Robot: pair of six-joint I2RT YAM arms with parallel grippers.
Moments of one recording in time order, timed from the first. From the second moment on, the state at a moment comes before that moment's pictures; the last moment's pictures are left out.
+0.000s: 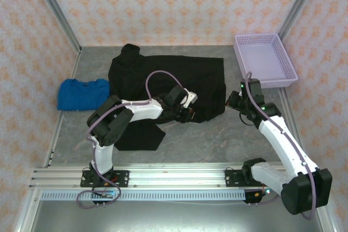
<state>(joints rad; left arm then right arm) -0.72 1.94 1.13 -0.09 0.29 -0.29 0.22 1.03 0.84 -0.62 -0.05 0.56</state>
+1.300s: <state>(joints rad) -0.73 1.94 1.14 -0.13 0.30 -0.29 0.49 1.35 0.66 -0.52 0.04 0.74</state>
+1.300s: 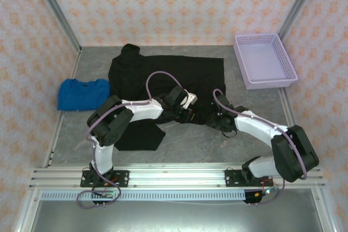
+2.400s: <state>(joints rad) -1.00 1.32 0.77 -0.72 -0.19 -0.54 0.36 1.38 0.86 -0.65 0.06 0.58</state>
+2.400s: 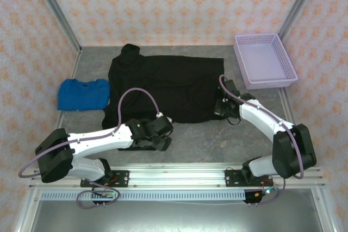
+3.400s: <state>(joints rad) -0.89 0.88 1.17 -0.85 -0.75 -0.37 0.30 1.05 1.20 -0.74 0.17 0.44</state>
